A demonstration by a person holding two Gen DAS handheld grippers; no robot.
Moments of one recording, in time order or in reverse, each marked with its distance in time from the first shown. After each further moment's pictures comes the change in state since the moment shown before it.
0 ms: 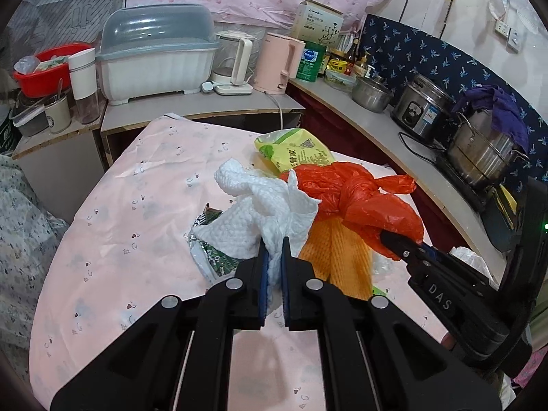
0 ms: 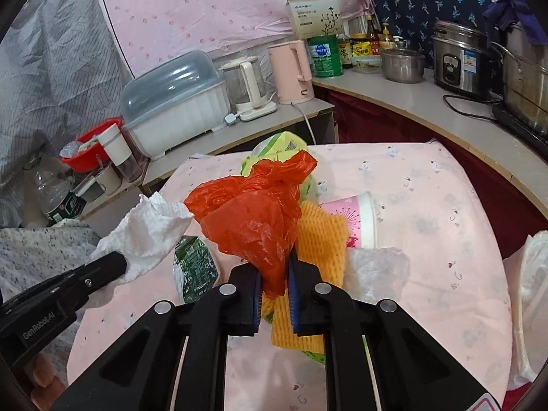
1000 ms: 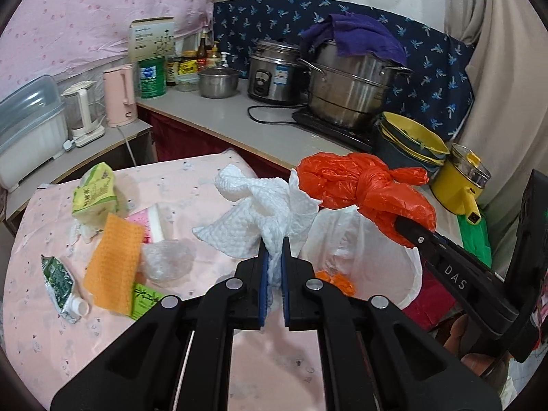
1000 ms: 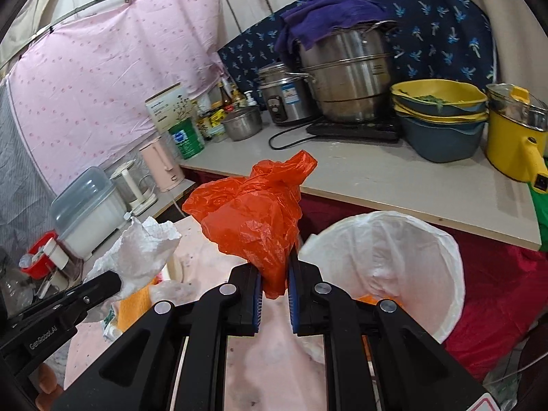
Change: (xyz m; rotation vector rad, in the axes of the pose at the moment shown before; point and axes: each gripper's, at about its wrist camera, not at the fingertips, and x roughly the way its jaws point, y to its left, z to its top) left arm -0.012 -0.270 -0.046 0.377 0.026 -0.284; right arm -0.194 -0.234 -0.049 0.351 -0.256 -0.292
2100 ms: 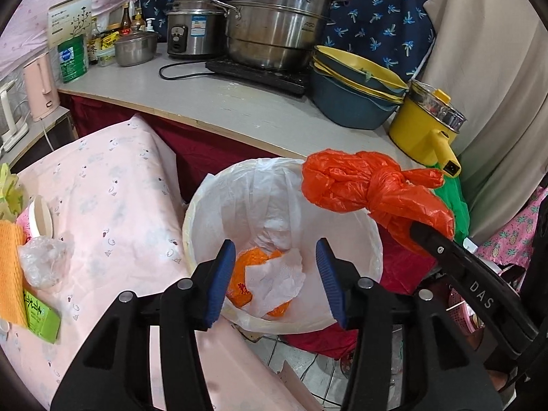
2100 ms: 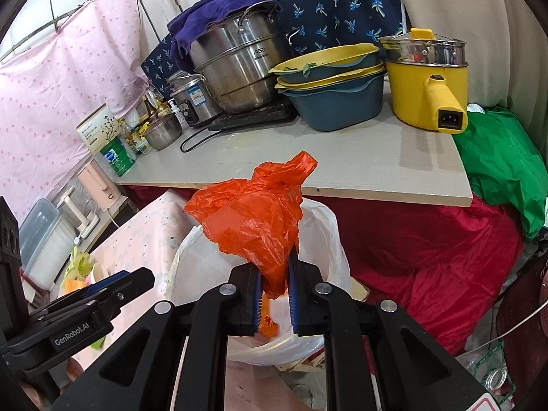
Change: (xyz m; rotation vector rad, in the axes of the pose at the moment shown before) left arm 0.108 -0.103 -0.021 0.103 0.155 -0.159; right arm -0.013 -0.129 -0.023 0.155 0.019 -0.176
